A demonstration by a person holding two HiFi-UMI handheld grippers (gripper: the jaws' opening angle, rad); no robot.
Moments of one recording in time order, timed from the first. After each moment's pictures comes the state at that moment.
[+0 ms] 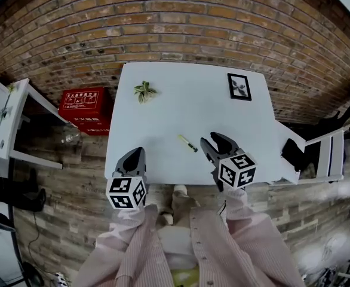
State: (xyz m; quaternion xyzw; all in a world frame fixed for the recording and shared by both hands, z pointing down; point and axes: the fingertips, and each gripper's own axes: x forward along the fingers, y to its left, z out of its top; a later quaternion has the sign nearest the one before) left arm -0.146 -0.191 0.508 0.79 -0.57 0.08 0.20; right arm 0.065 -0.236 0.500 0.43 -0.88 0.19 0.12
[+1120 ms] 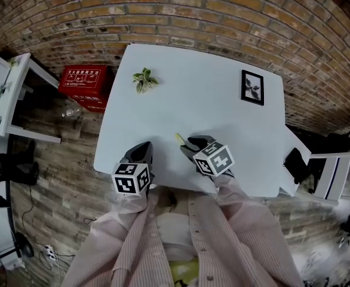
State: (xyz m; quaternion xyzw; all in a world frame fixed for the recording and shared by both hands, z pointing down) left arm -0.106 -0.227 0.596 0.75 -0.57 0.13 0.32; right arm 0.009 -0.248 0.621 0.19 -0.89 0.24 0.34
